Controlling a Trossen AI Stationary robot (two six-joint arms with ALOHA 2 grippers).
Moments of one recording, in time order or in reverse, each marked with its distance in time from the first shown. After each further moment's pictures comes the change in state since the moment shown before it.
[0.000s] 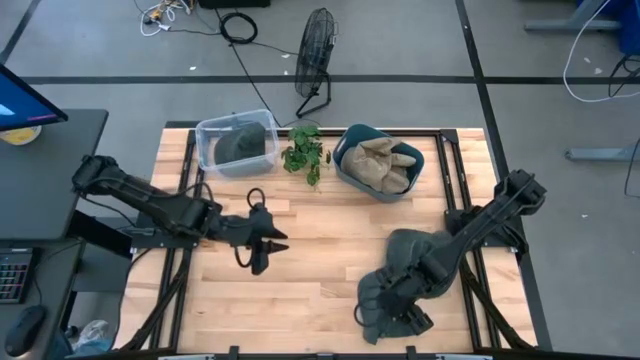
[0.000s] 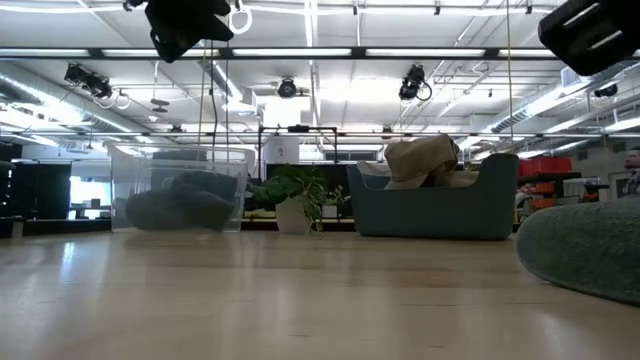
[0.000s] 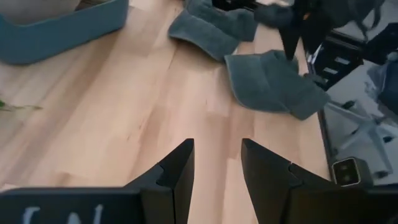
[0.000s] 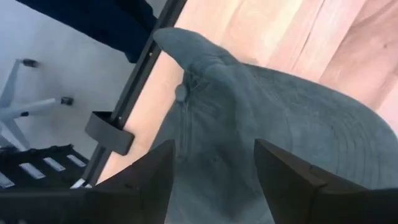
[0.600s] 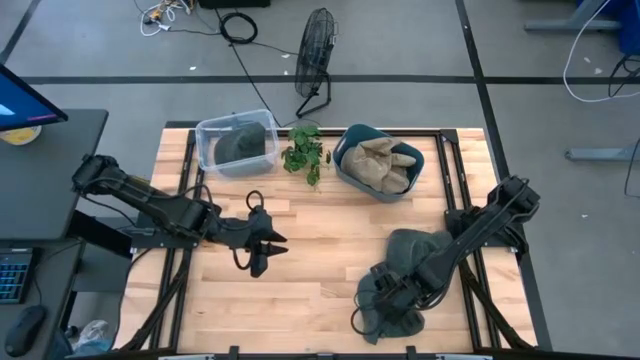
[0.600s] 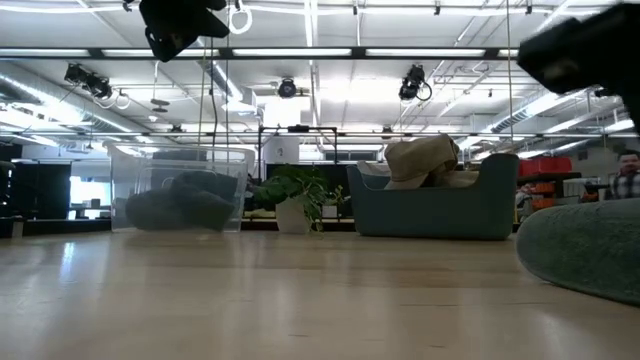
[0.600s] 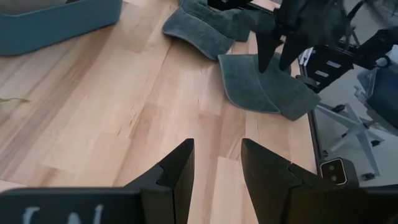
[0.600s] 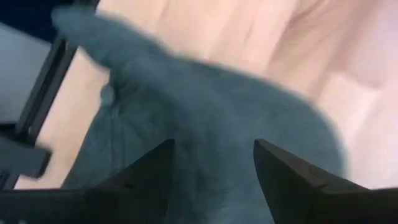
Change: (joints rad) left arm -0.021 0.000 -0.002 0.005 0.001 -0.042; right arm 0.029 0.079 0.001 0.008 0.245 -0.001
